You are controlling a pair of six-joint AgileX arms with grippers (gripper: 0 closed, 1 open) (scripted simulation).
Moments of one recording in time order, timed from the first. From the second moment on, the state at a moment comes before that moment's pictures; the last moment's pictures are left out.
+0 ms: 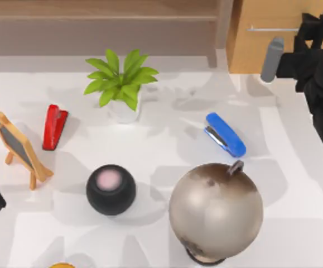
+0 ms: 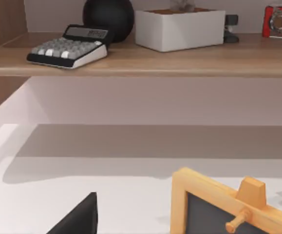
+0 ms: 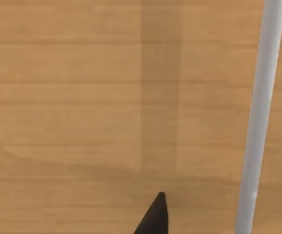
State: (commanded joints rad) left arm 0.00 0.00 0.00 0.00 0.00 0.00; right arm 0.16 2.28 1.06 1.22 0.20 -1.56
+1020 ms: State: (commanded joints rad) left arm 0.00 0.00 0.00 0.00 0.00 0.00; right arm 0.17 2.26 1.02 1.24 0.21 -1.56
